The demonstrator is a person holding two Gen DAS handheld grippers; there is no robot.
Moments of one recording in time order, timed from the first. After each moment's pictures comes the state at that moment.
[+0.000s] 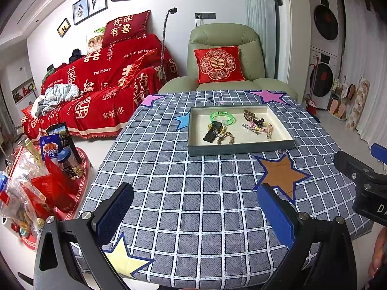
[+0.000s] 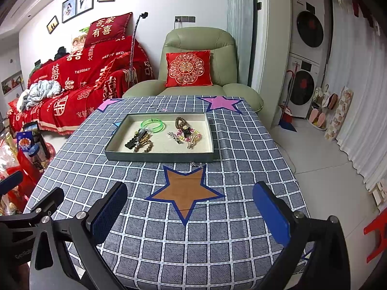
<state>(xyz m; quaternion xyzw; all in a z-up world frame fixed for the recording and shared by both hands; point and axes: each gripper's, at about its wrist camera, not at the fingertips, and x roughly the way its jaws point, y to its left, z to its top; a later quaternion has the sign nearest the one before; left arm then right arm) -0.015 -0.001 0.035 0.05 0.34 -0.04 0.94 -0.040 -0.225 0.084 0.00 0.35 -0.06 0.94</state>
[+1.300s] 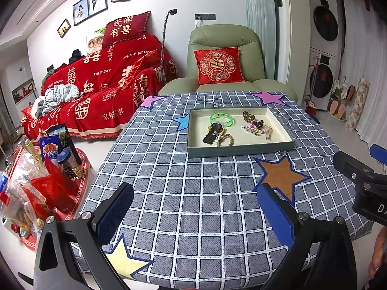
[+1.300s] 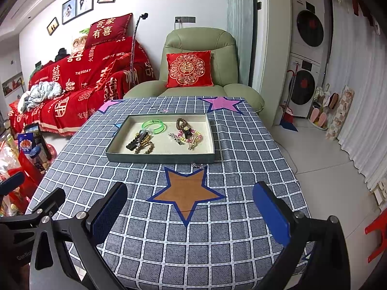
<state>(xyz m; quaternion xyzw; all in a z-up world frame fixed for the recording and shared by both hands) -0.012 -0.005 0.037 0.05 0.34 -0.04 0.94 -0.038 -0.224 0.084 0.00 0.35 -0.06 0.94</state>
